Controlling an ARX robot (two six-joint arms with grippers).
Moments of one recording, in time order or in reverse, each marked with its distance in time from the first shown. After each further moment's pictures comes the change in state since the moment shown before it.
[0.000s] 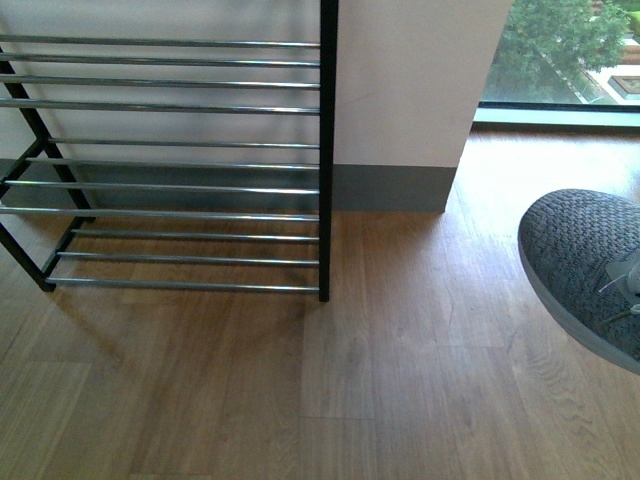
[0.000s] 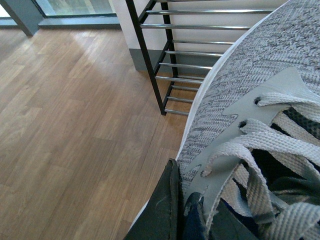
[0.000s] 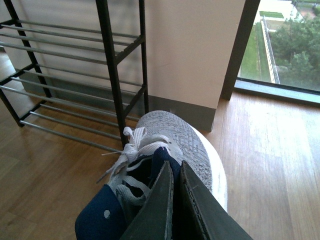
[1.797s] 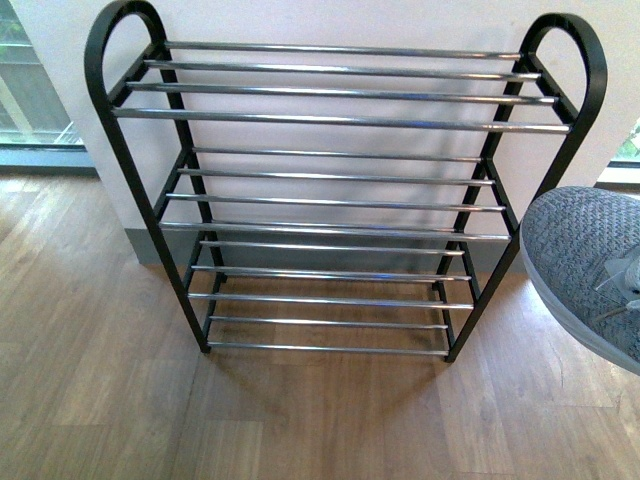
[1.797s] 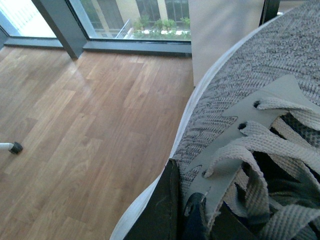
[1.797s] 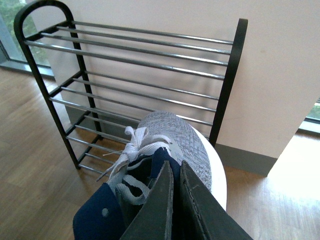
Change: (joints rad) left arm 0.001 -0.002 0.000 -0.001 -0.014 0.001; right arm 0.000 0.000 0.000 0.002 -0.004 0.000
